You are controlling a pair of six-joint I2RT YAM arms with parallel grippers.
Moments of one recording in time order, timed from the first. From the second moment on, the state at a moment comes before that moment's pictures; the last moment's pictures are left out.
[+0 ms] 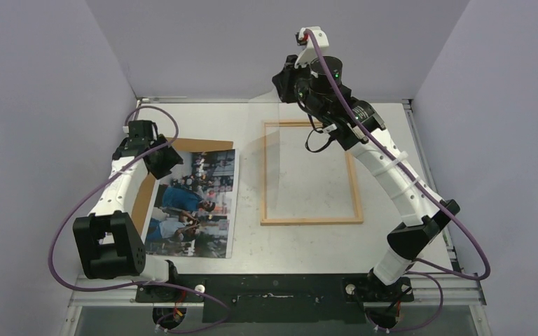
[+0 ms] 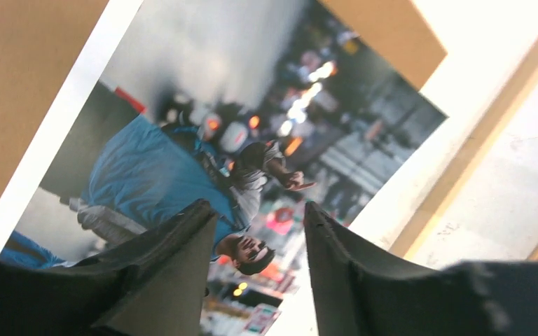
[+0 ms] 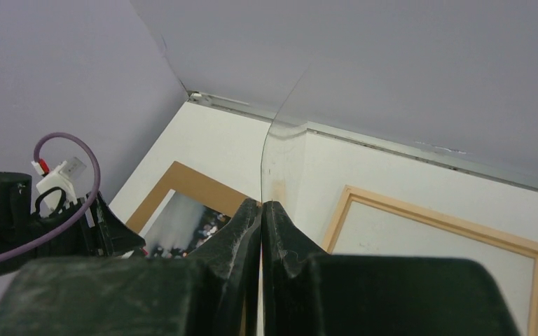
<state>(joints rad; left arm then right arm) 0.10 1.44 1.10 -0.63 0.03 -0.62 0.68 1.67 2.02 -0.48 0.15 0.26</state>
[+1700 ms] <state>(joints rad) 0.09 1.39 1.40 -0.22 0.69 -0.62 0.68 1.36 1.93 -0.46 -0.05 0.25</state>
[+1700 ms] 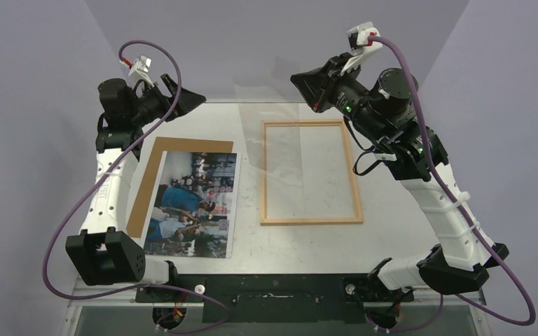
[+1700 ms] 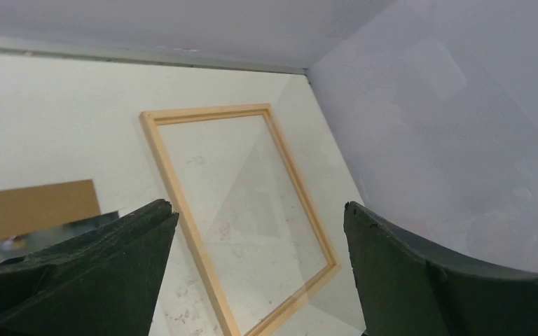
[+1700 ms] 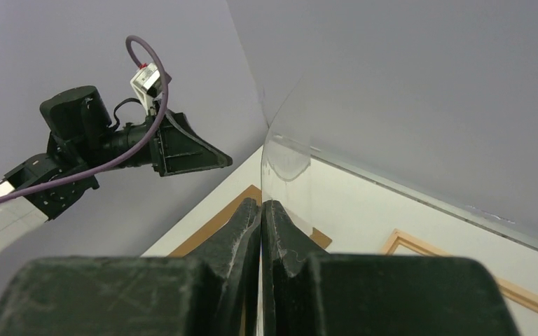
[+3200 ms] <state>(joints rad) -0.09 1.43 1.76 0.15 1.15 -0.46 0.68 1.34 1.91 -0.45 -0.29 0.31</state>
